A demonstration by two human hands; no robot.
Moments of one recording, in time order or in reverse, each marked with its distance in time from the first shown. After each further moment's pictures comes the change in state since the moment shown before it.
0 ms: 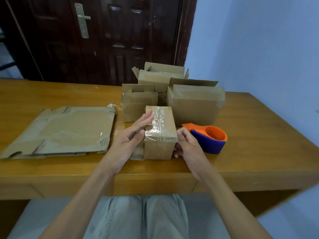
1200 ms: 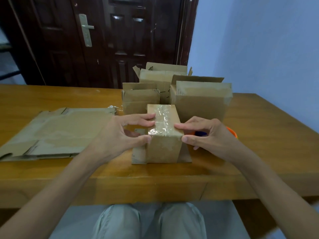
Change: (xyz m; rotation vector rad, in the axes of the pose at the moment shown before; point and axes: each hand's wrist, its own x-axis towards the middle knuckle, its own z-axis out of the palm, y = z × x) left_hand 0.010 0.007 -0.031 0.308 0.014 0.067; right_hand 0.014 -0.032 -0.057 -0.418 -0.276 -0.280
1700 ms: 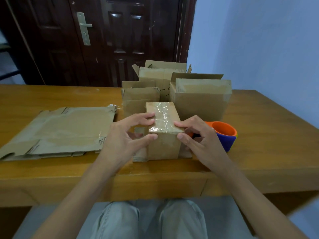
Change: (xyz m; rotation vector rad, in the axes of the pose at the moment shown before) left_hand -0.013 -0.004 0.029 -0.020 0.193 0.019; right_hand -0.004 0.021 0.046 -0.107 0.339 -0.197
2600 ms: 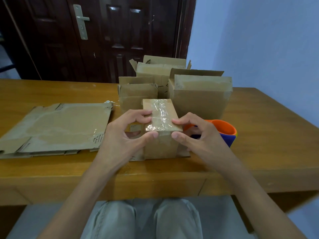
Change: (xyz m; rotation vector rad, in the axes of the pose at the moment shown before) left_hand -0.001 0.009 0.008 -0.018 0.055 -0.026; right_hand 0.005 -0.021 -0.011 0.034 -0.100 0.185
